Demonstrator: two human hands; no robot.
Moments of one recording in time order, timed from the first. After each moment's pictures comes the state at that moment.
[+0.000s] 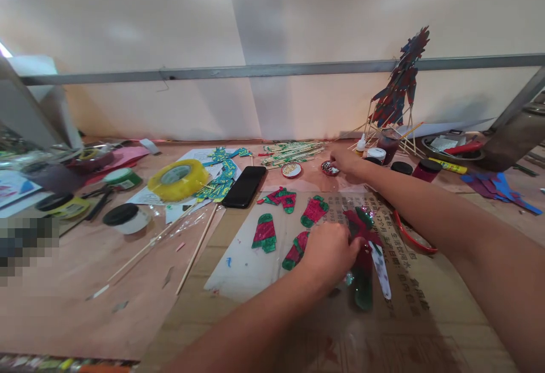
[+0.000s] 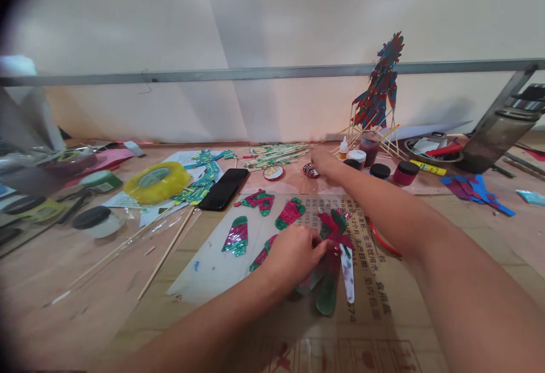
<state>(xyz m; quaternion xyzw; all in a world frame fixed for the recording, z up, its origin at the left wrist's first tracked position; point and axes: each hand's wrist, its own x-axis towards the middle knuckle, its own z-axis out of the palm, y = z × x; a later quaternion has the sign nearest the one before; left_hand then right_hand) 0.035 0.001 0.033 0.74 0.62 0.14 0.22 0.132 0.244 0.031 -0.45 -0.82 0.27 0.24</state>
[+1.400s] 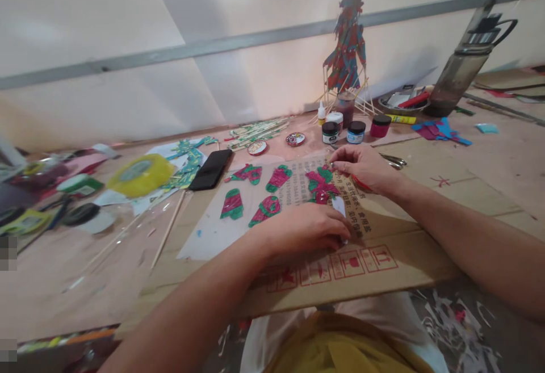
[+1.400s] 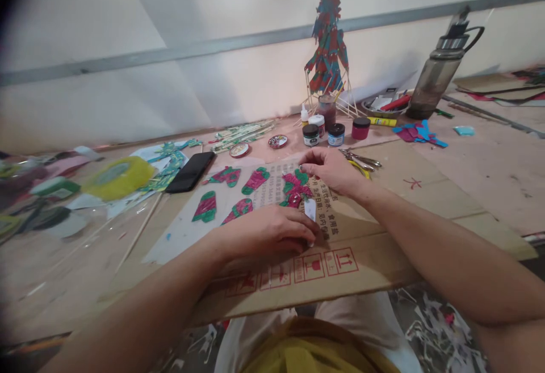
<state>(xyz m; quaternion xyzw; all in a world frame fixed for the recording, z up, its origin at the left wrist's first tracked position) 0.043 -0.012 0.033 0.95 0.14 0.08 0.27 0.242 0.053 0.037 -0.44 -0.68 0.44 0.39</state>
